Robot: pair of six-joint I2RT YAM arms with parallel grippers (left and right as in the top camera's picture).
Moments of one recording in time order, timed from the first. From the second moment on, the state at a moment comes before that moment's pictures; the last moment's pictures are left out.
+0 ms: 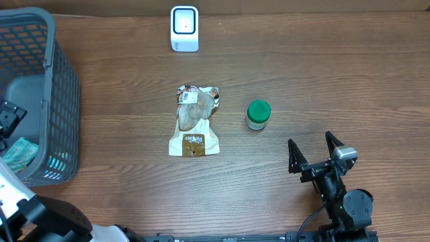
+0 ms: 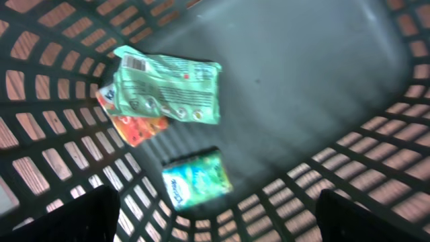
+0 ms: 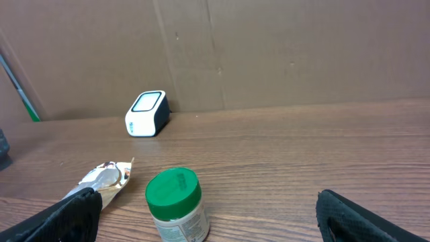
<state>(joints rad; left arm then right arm) 0.76 1.66 1.67 -1.21 -0.09 -0.35 0.14 0.01 0.02 -0.02 -0.11 0.17</state>
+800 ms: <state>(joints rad) 0.77 1.73 1.39 -0.85 -0.18 -0.13 0.14 0.01 0.02 -0.02 -0.11 0.17</state>
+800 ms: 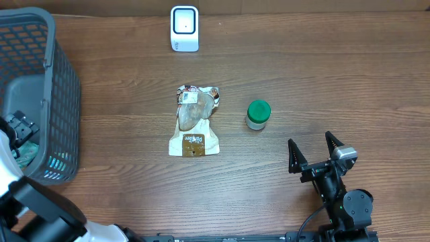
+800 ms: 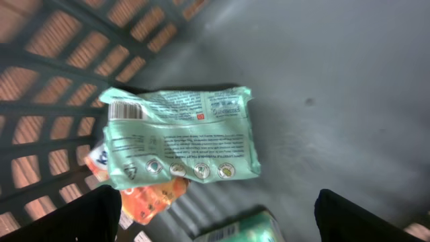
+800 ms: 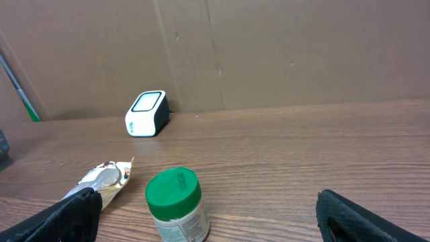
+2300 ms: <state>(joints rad) 0.77 2.00 1.63 -1.09 -0.22 -0.08 0.14 0.01 0.02 -0.02 -0.11 0.17</state>
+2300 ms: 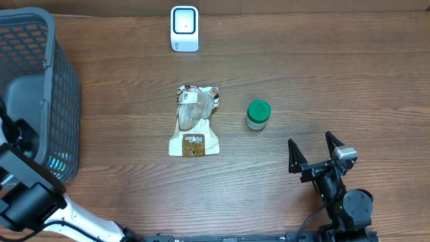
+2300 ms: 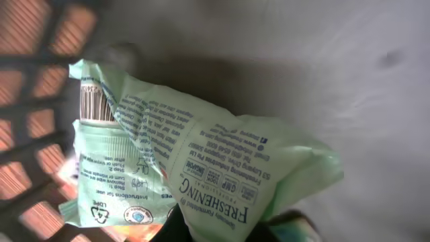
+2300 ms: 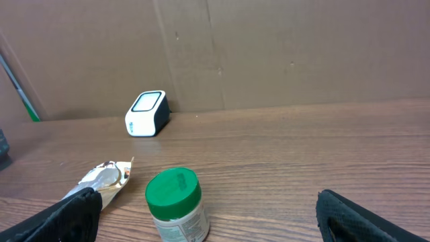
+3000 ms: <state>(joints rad) 0.45 1.42 1.82 -1.12 -0.11 -0.11 0.14 0.01 0.02 -0.02 -0.11 0.17</state>
